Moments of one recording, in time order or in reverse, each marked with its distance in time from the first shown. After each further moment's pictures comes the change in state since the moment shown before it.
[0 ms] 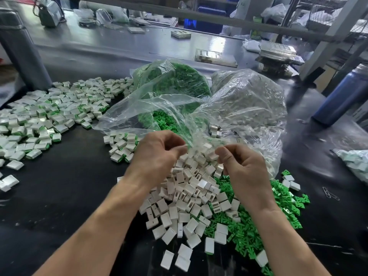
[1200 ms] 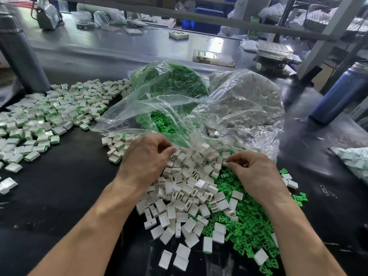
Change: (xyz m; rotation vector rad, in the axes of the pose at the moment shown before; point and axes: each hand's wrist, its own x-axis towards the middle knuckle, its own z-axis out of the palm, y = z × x) left_hand 0.002 -0.013 -0.008 0.337 0.051 0.052; right_hand 0.014 0.014 -0.037 -0.484 -0.045 0.227
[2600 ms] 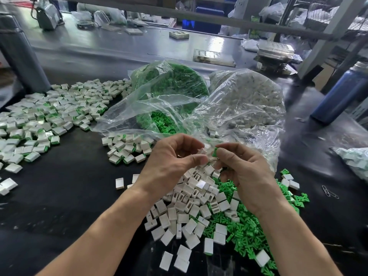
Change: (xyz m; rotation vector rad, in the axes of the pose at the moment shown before) left_hand -0.009 0.030 0.016 -0.669 -0.216 0.050; right_hand -0.018 -0.028 0.010 0.913 -0.214 -0.037
